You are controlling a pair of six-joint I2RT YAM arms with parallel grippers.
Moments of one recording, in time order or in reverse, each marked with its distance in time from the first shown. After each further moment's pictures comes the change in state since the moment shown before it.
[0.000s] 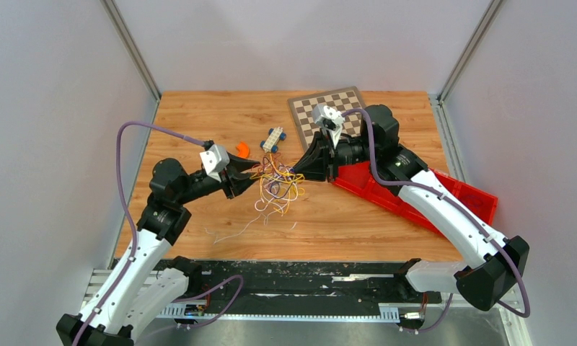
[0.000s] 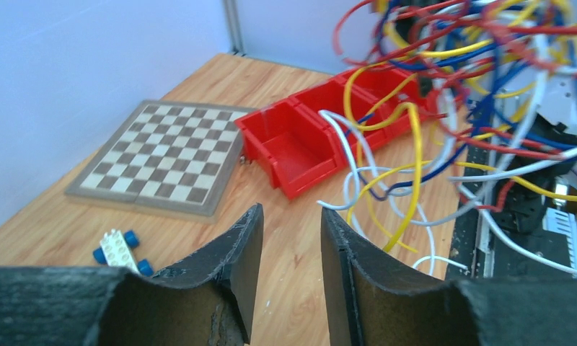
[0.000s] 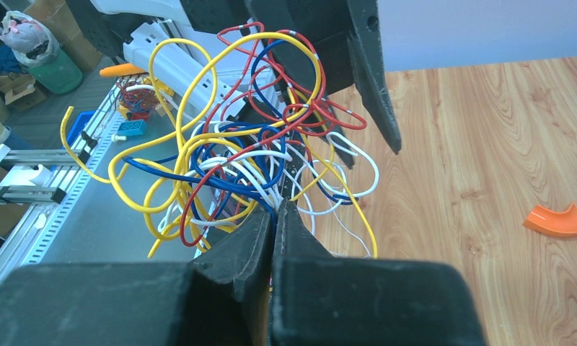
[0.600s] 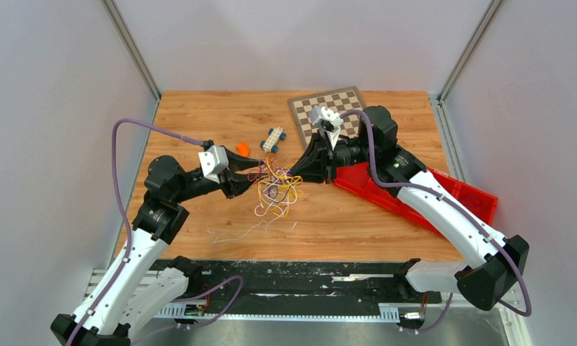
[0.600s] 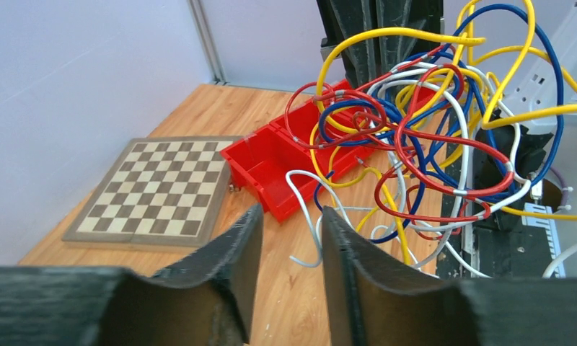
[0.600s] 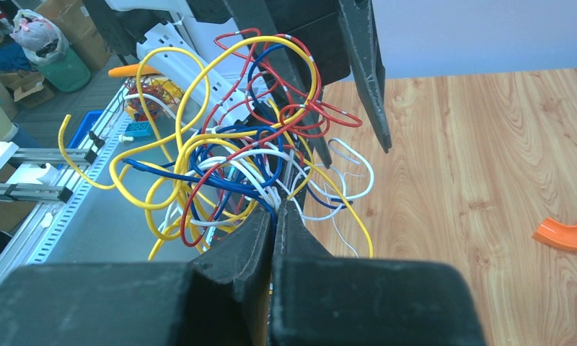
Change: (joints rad) left arm -0.043 0.011 0.089 -0.037 0.033 0.030; right arm 0.024 0.000 0.000 0.032 0.001 0.020
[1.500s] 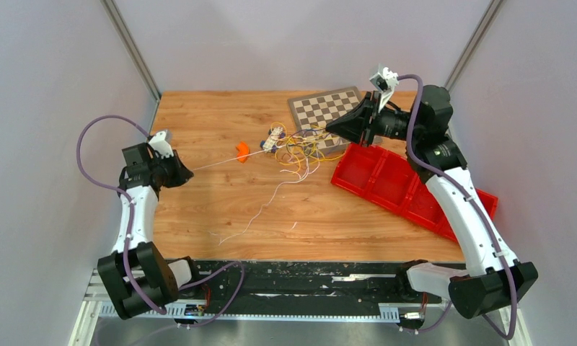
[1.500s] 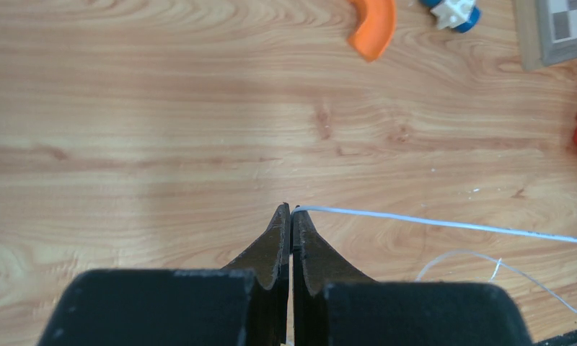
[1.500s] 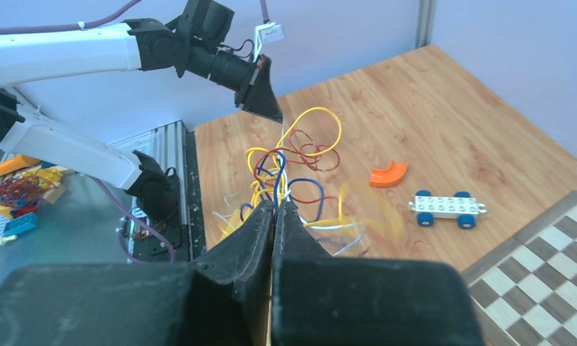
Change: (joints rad) left arm 0.766 0.396 -0.005 -0.481 -0.281 -0.045; right arm -0.360 -0.047 0.088 -0.047 0.097 0.078
